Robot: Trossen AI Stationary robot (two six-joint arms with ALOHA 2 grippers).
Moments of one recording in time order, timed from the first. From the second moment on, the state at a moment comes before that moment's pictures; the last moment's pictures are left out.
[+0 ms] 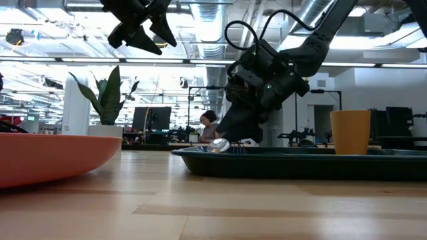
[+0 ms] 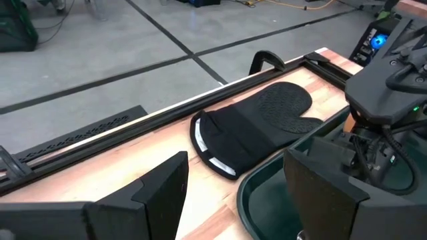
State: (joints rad) left arm -0.01 1.15 0.93 -0.38 -0.75 -0.61; right arm -0.26 1.87 0.92 0.27 -0.44 0.34
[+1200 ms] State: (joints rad) left arm -0.24 1.15 0.51 -0.42 -0.12 -0.78; right arm -0.29 1.50 0.92 0.18 -0.42 0.33
